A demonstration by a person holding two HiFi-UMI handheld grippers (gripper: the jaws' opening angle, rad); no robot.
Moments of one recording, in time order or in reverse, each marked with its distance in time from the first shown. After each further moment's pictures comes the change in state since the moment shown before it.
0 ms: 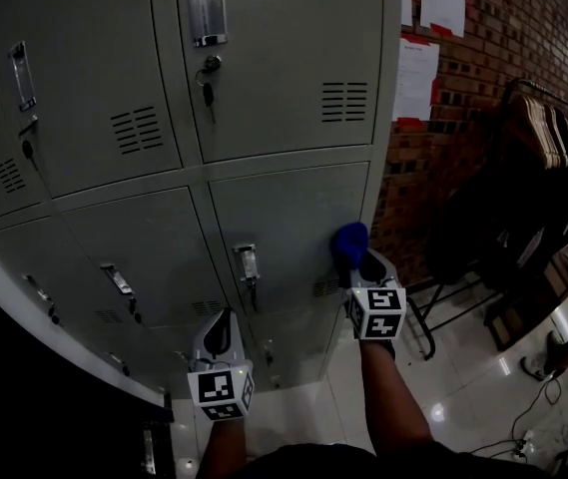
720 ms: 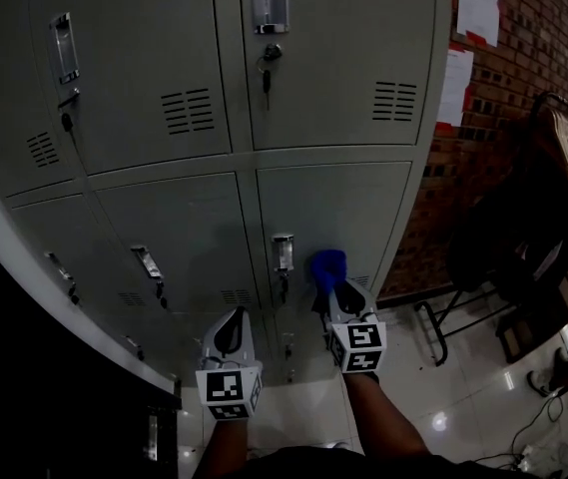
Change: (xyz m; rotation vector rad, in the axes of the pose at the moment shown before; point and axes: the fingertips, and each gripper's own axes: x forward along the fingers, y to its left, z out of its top) left arm -0.028 0.029 -0.002 0.022 0.018 0.018; right arm -0.019 0.126 -0.040 0.047 -0.025 0.192
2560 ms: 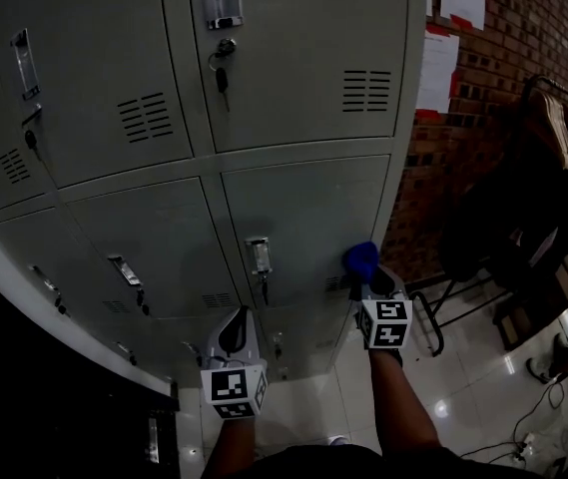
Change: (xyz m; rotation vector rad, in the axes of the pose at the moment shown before) left arm 0.029 -0.038 -0.012 -0.036 0.025 -0.032; right arm -0.004 -0.126 -0.023 -0.025 0.140 -0.182
